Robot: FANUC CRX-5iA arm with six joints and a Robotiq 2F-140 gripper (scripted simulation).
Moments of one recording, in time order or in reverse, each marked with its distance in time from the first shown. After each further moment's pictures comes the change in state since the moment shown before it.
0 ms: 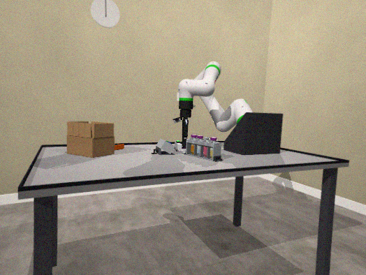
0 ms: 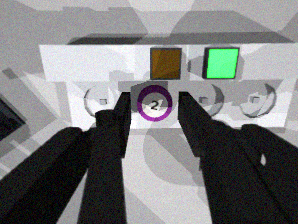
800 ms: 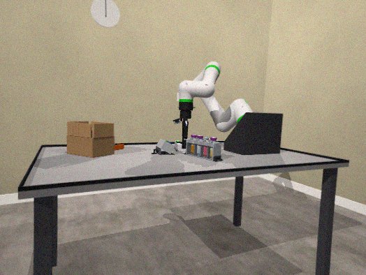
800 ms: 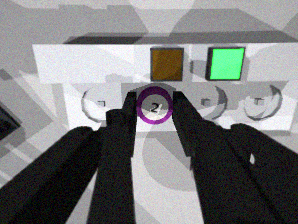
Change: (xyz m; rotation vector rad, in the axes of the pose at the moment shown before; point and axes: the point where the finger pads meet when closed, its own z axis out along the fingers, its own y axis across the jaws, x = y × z) arm 0.000 0.000 0.008 0.000 0.000 0.000
